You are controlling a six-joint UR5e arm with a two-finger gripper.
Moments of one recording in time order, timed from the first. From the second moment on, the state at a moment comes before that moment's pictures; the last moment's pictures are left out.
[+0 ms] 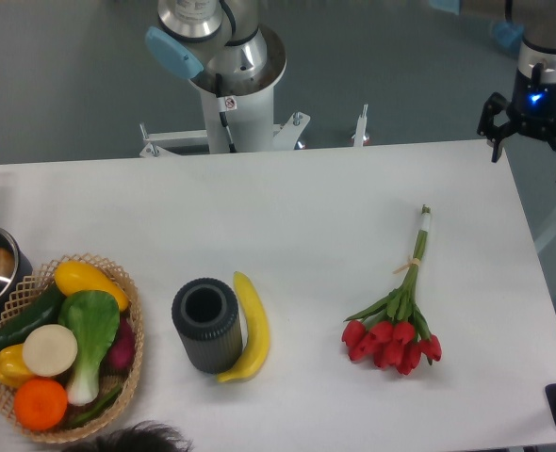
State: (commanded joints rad) arm 2.99 -1.81 -1.53 -1.09 1.43 1.62
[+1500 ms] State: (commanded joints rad) arm 3.04 -1.83 -1.68 -0.97 1.11 1.38
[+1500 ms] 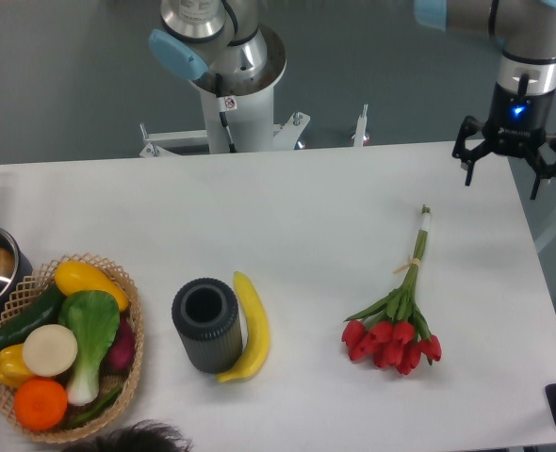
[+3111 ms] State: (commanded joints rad) arm 2.90 -2.04 -1.68 -0.96 1.04 1.22
